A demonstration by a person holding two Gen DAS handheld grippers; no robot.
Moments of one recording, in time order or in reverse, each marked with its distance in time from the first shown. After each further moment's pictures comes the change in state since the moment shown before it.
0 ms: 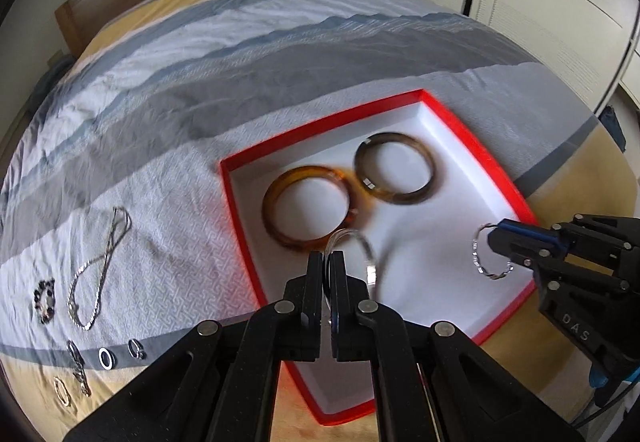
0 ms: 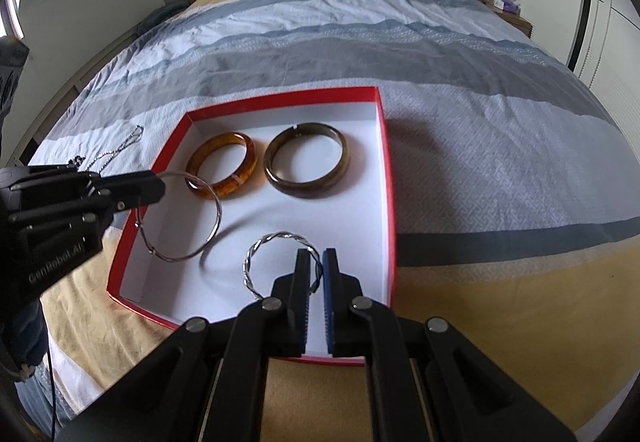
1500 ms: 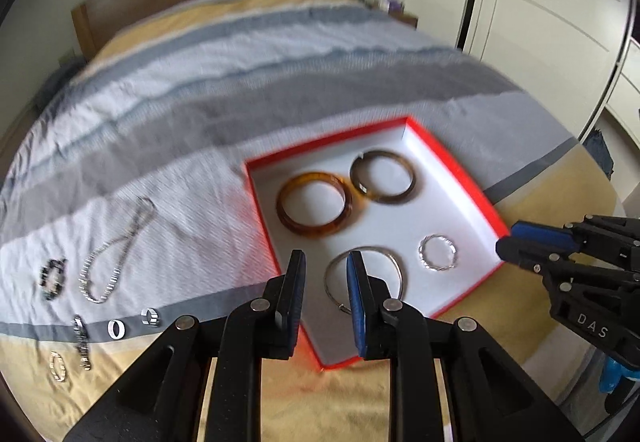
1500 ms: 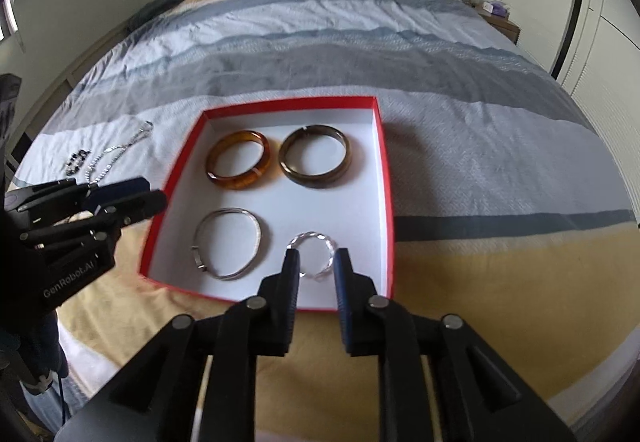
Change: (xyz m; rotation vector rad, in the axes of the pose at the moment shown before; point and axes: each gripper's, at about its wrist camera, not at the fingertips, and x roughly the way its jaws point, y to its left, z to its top) left arm -0.065 0.008 -0.029 -0.030 -0.144 -0.025; right arm -0.056 0.029 -0.005 0.002 -0.003 -0.063
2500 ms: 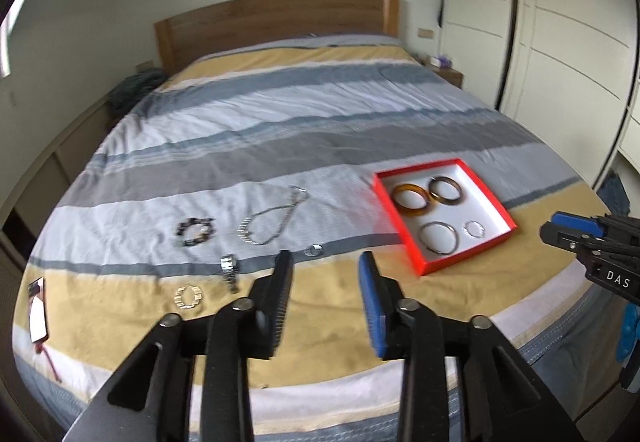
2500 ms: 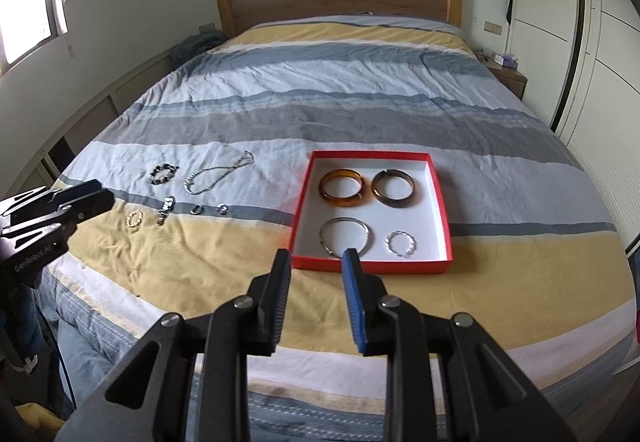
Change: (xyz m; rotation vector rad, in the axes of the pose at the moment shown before) left arm -0.203 0.094 -0.096 -0.120 -0.168 0.164; right arm -0.133 0.110 -0.043 -0.057 -0.180 0.047
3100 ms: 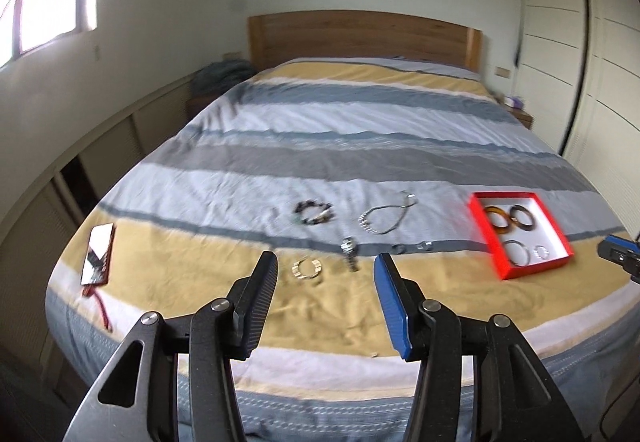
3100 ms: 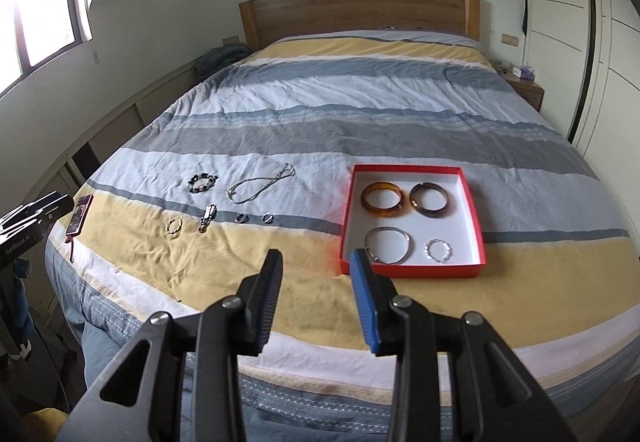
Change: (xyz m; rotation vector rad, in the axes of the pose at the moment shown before) left arm -0.062 0.119 -0.051 -0.193 -0.052 0.203; right arm -0.014 0.038 -0.005 -0.015 -0.032 0.079
